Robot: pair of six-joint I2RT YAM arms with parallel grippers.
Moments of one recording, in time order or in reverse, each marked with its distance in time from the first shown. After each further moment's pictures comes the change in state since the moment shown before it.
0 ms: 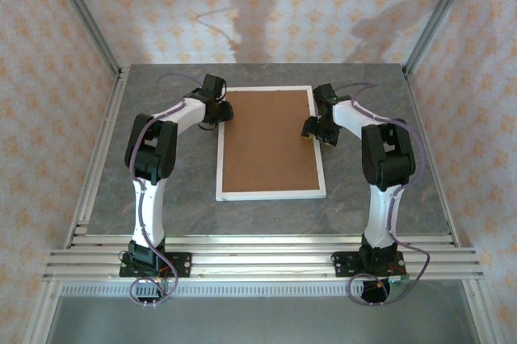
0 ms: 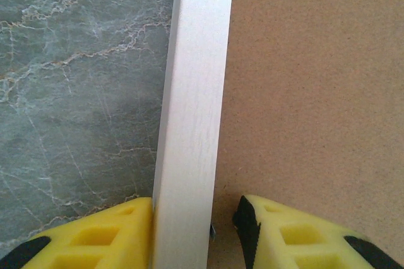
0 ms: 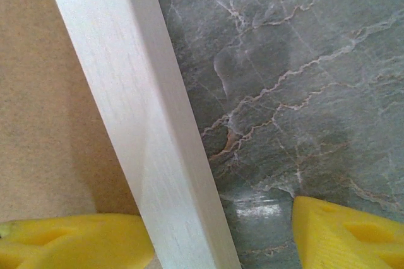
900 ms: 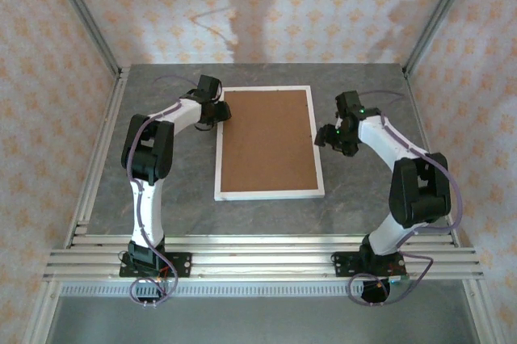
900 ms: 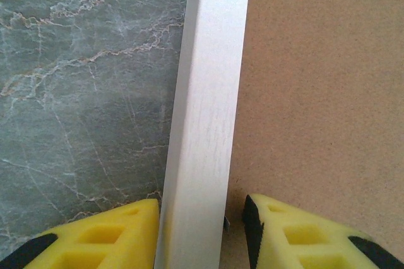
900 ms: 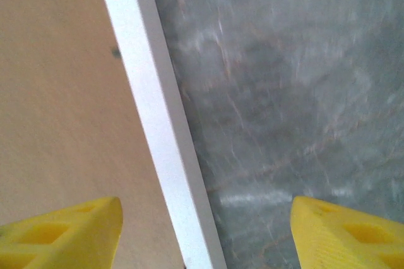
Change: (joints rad) left arm 0.028 -0.022 -0.037 0.024 0.027 -0.007; right arm -0.072 -0.420 -0.314 -0.057 -0.082 -0.067
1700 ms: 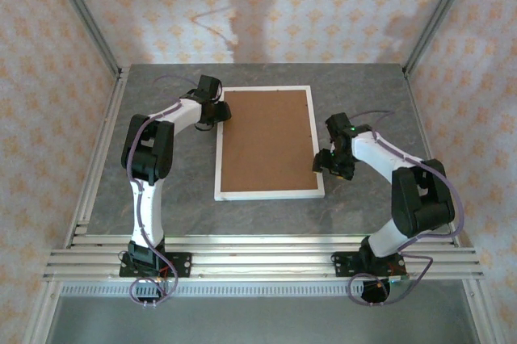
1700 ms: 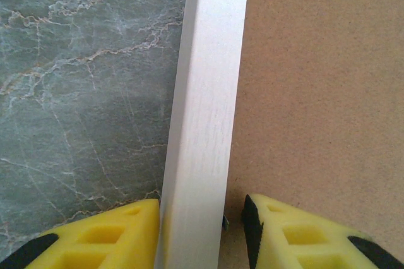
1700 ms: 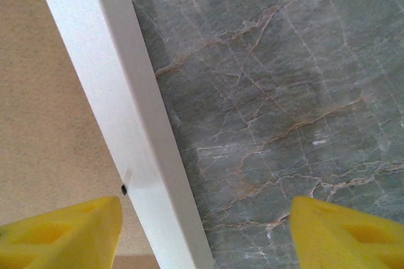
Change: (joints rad) left arm -0.001 0.000 0.000 -0.002 0.001 0.000; right arm 0.092 -0.057 -0.164 -0.046 0.043 0.045
